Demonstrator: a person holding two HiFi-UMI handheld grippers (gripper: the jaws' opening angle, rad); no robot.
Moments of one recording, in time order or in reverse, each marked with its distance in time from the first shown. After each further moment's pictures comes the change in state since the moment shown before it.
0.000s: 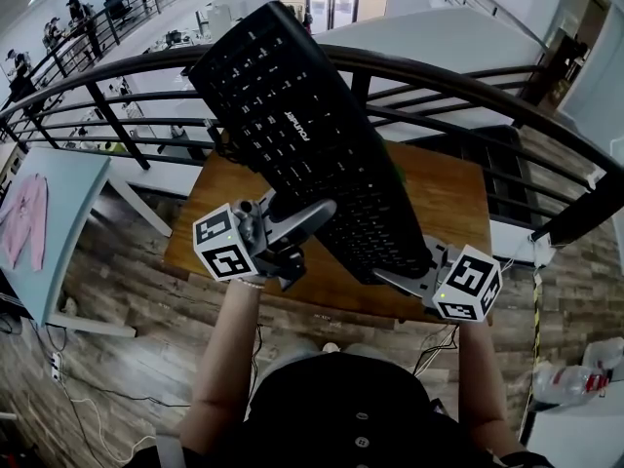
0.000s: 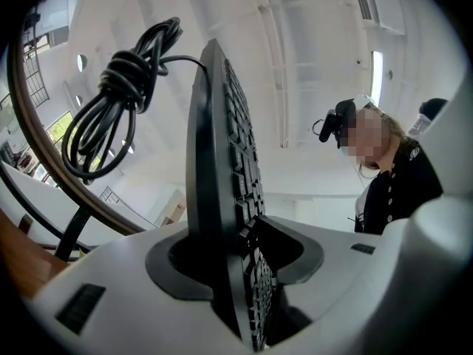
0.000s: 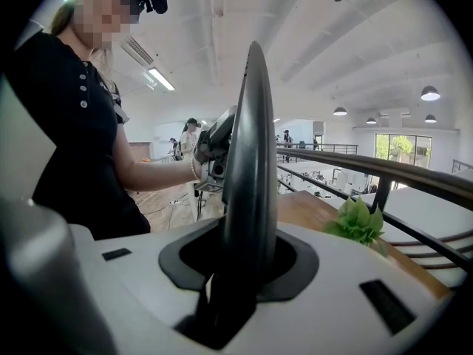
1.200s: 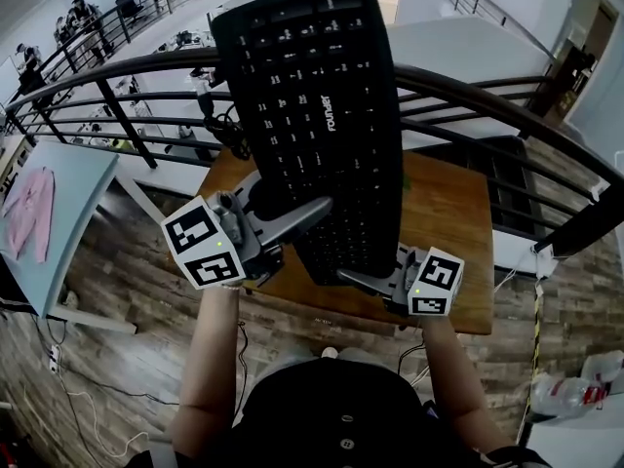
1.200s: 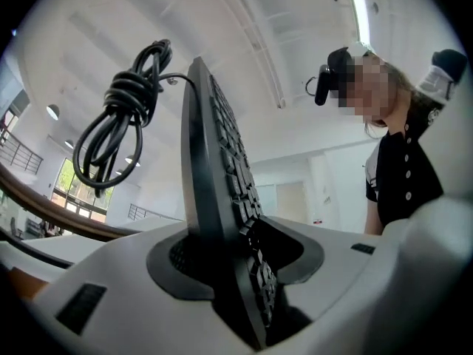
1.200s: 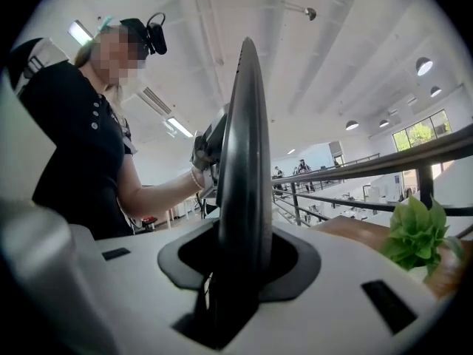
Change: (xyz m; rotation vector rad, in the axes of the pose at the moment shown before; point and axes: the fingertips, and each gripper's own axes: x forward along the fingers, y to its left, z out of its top) left arm -0.001 -0.024 0.021 0.299 0.227 0.150; right arm 0.051 0.022 0.017 0.080 -0.355 0.212
